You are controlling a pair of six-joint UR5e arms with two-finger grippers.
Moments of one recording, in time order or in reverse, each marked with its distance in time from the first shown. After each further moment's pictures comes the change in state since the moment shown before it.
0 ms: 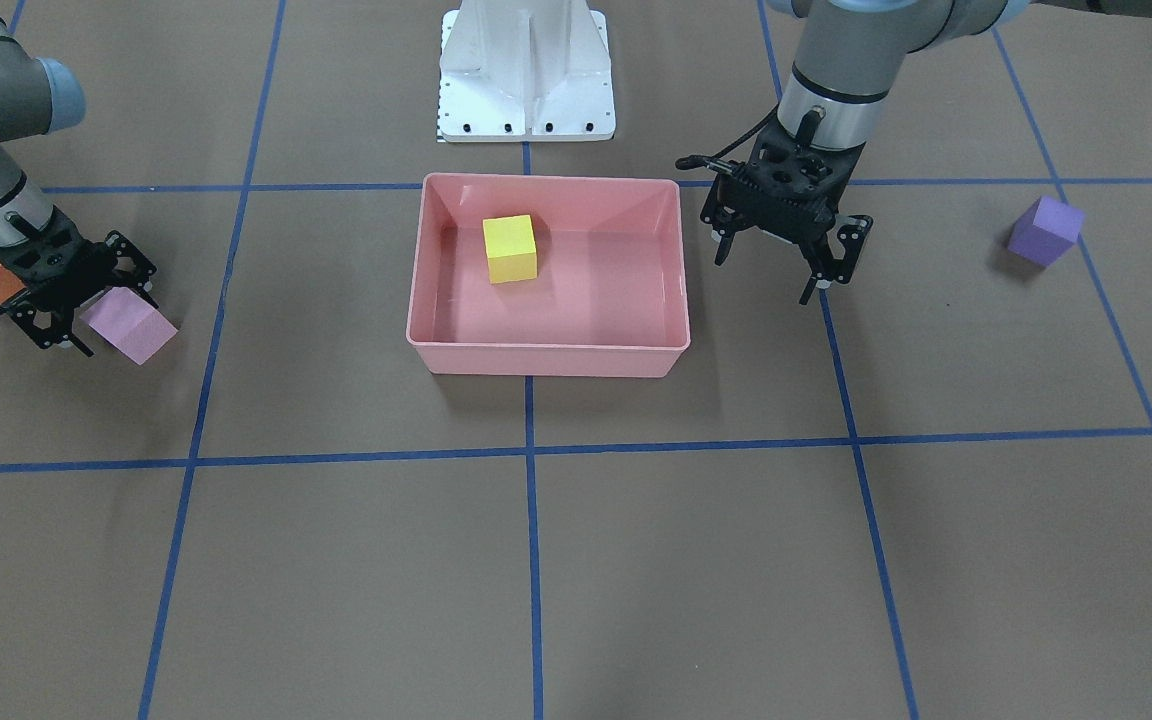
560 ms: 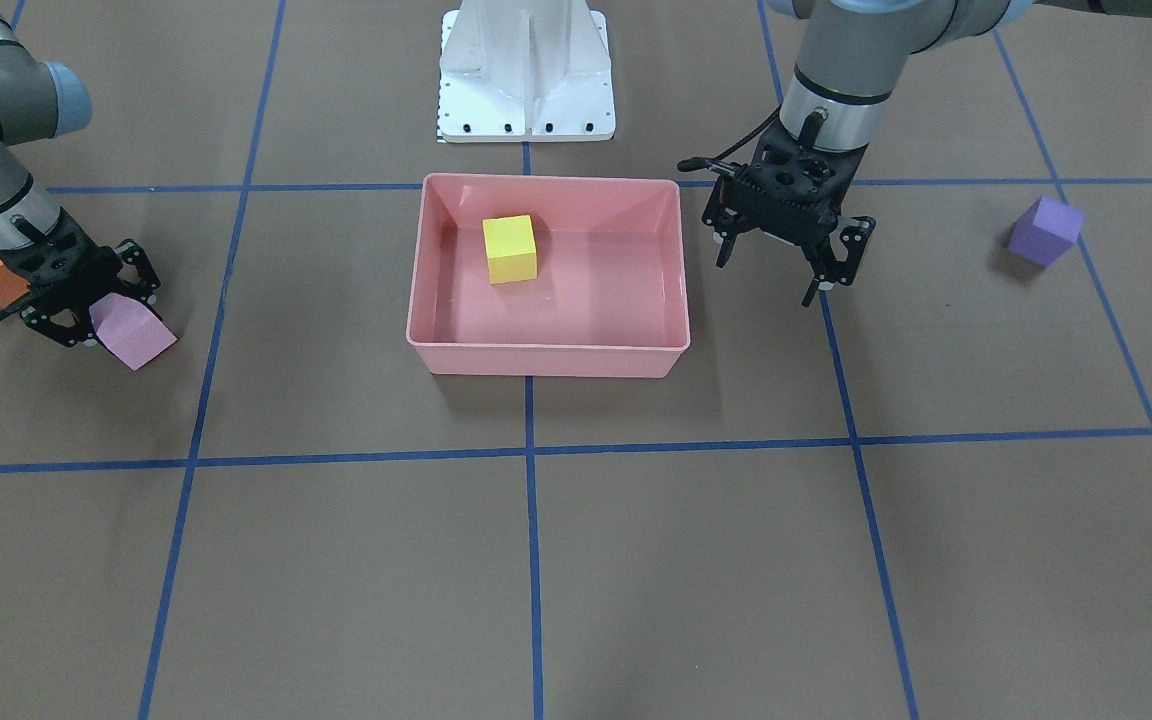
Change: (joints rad) left arm -0.010 -0.001 0.001 -0.004 -0.003 0.001; right arm 0.003 0.013 0.022 -0.001 0.019 0.110
